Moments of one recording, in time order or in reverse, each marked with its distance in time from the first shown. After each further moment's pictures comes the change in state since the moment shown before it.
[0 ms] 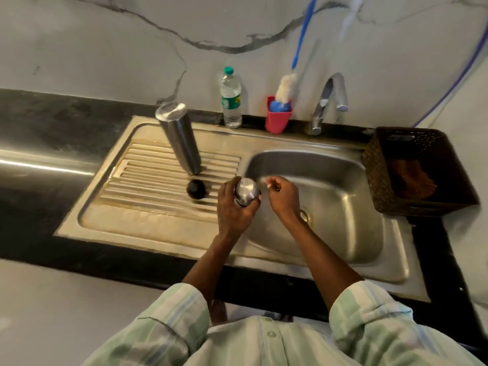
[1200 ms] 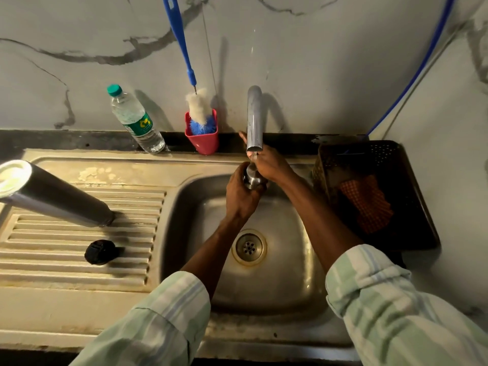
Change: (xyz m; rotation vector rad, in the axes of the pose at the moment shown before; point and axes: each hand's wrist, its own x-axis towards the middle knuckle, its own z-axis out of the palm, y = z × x) left_hand 0.103 0.069 0.240 -0.099 -0.348 -0.157; right_hand 0.222 0.022 -0.131 -0.120 -0.360 0.047
